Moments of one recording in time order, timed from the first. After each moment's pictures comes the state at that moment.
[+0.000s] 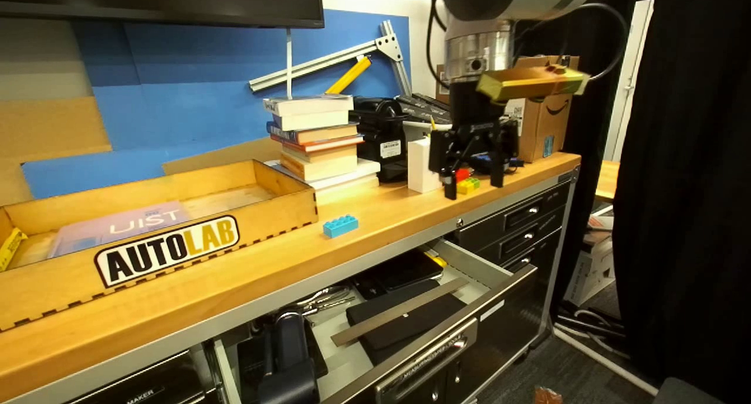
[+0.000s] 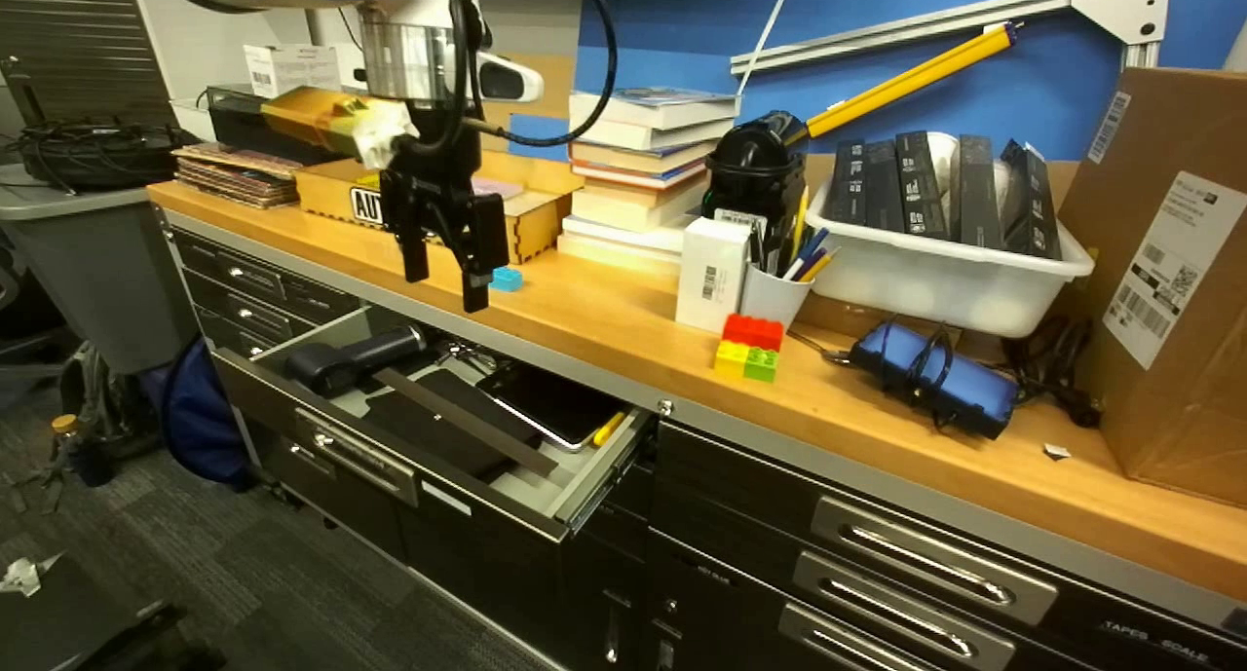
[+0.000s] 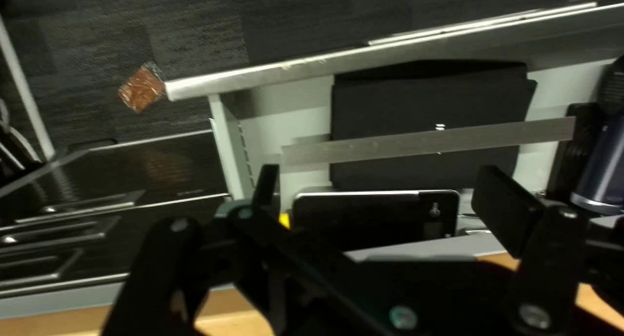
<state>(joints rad) -0.04 -0.23 0.00 -2.28 -0.04 2.01 0.09</state>
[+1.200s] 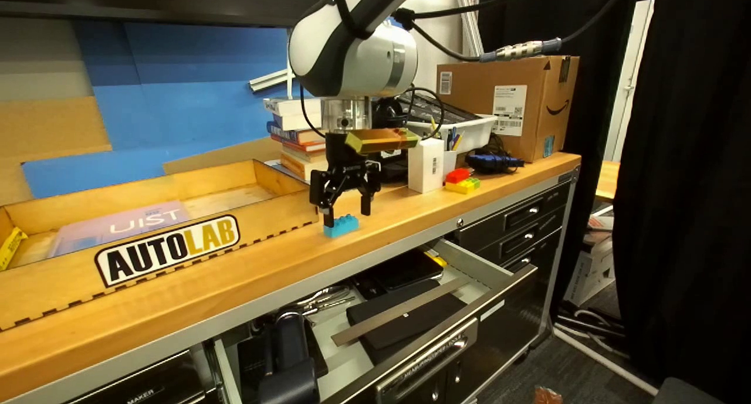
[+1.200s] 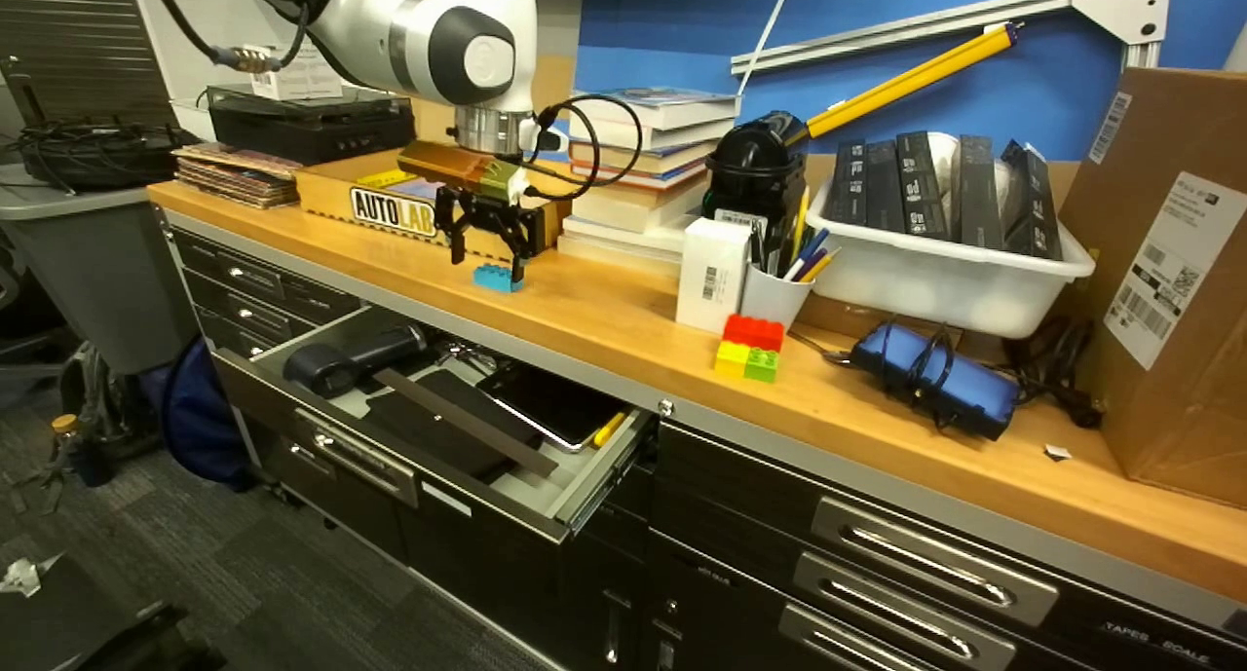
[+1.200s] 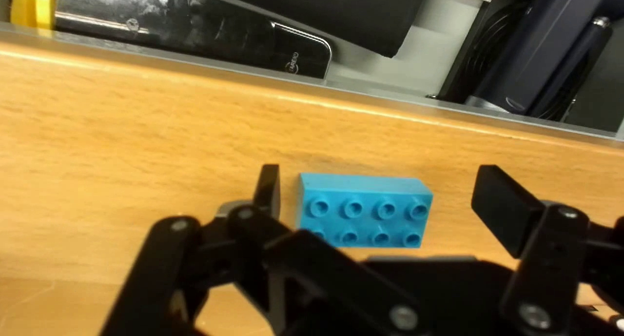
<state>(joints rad) 0.05 0.38 0.09 -1.71 0.05 2.06 -0.13</state>
